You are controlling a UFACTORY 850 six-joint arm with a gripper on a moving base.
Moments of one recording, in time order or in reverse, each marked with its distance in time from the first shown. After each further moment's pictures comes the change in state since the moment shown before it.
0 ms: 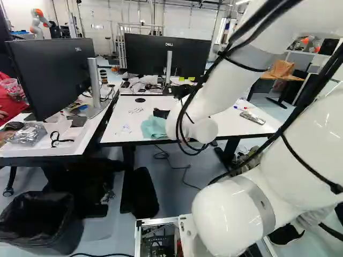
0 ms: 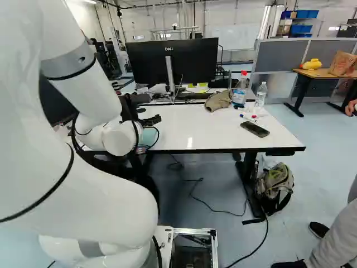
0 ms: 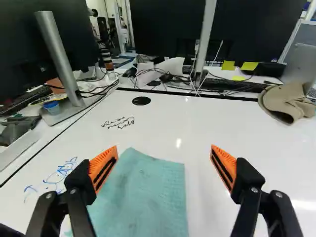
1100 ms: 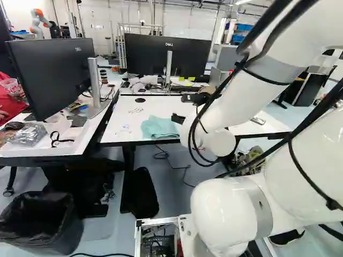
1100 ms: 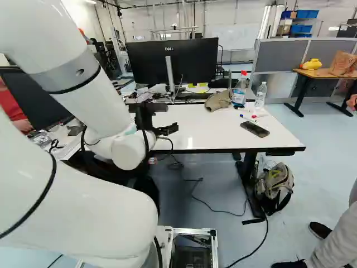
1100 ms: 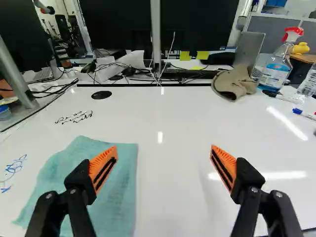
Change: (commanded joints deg) arm -11.7 5.3 6.6 0.0 2.0 0.0
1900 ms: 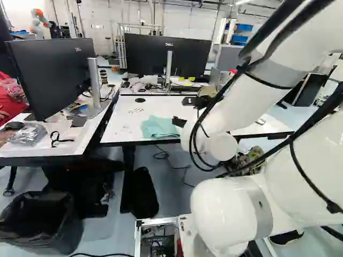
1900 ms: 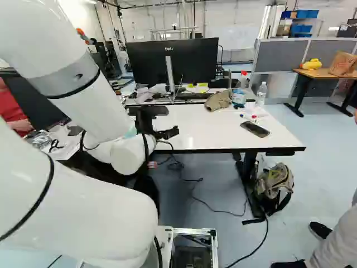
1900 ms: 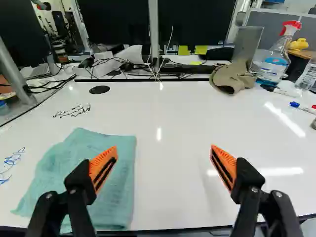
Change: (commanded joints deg) arm -1.1 1.2 2.9 0.0 0.0 0.0
